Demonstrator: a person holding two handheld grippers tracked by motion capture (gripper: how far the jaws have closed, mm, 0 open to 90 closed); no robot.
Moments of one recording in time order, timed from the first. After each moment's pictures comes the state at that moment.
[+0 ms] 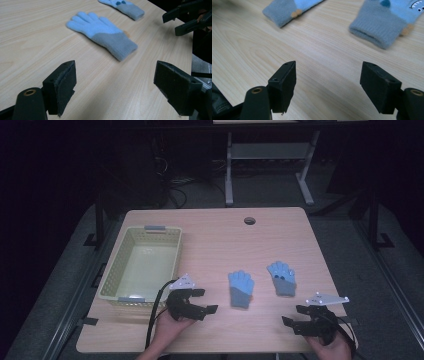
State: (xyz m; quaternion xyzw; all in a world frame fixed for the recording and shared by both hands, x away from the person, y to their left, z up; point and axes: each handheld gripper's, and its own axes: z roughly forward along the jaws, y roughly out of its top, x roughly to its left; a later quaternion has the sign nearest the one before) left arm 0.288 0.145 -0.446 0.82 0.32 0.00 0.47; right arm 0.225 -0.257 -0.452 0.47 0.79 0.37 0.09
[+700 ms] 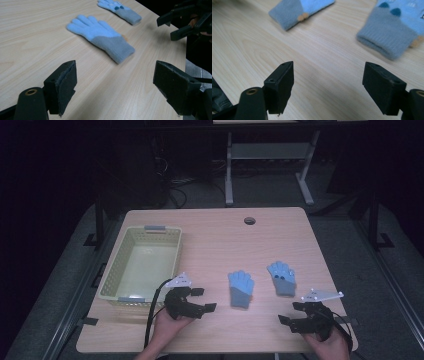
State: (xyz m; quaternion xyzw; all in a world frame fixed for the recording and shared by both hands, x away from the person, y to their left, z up) left arm 0.288 0.149 -0.445 0.81 0.32 -0.01 0.49; right arm 0.234 -0.250 -0.446 0.45 0.81 0.37 0.09
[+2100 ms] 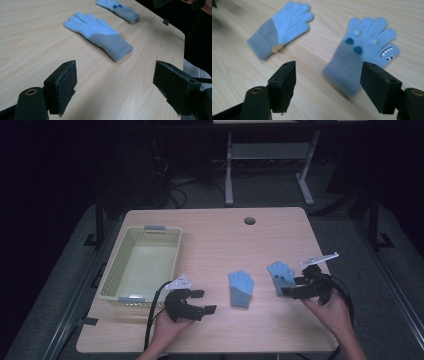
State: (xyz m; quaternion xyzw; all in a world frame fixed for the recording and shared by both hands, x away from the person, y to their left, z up) left arm 0.286 0.150 -0.447 0.81 0.32 -0.01 0.50; right arm 0.313 -0.257 -0.405 0.47 0.82 0.32 0.06
